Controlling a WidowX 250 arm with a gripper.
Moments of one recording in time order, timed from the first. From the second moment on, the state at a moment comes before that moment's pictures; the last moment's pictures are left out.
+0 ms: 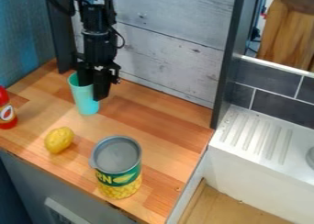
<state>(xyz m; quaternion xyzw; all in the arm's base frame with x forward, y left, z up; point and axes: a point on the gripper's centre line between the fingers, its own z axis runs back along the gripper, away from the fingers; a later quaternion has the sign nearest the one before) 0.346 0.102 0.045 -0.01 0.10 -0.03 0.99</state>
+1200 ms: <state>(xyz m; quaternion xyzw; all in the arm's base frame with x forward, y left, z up) 0.320 0.196 0.124 0.05 0.07 0.10 0.99</state>
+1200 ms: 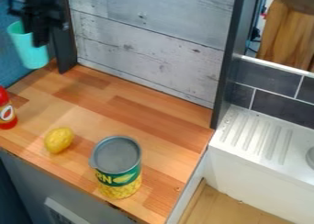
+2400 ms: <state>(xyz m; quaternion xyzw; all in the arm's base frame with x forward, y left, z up) 0.321 0.221 0.048 -0.01 0.14 0.11 0.98</state>
